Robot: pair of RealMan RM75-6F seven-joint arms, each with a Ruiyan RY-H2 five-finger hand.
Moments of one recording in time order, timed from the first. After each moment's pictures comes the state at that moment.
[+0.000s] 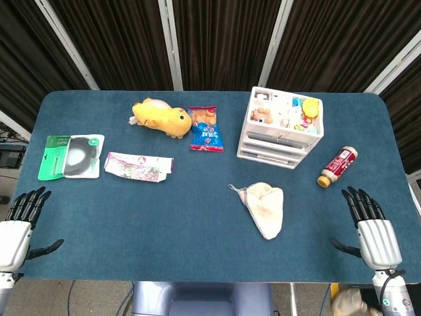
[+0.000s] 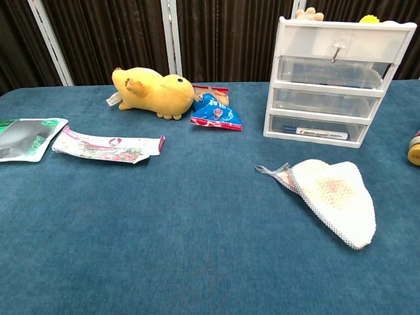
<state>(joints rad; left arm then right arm) -0.06 -1.12 0.02 -1.68 1.61 1.53 -0.01 0.08 -1.16 0.05 -1.71 -1.59 1.53 -0.13</state>
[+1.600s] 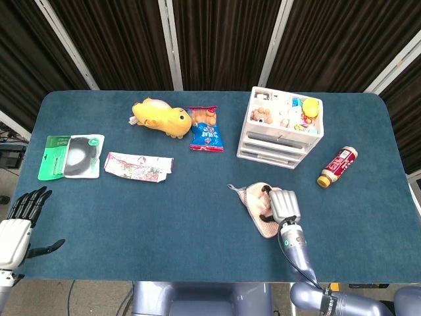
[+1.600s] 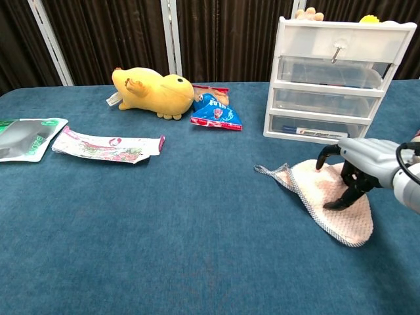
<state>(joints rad) -0.07 -1.10 0.02 -1.71 1.59 1.49 -0.07 0.52 -1.72 0.24 -1.50 -0.88 1.13 -0.68</state>
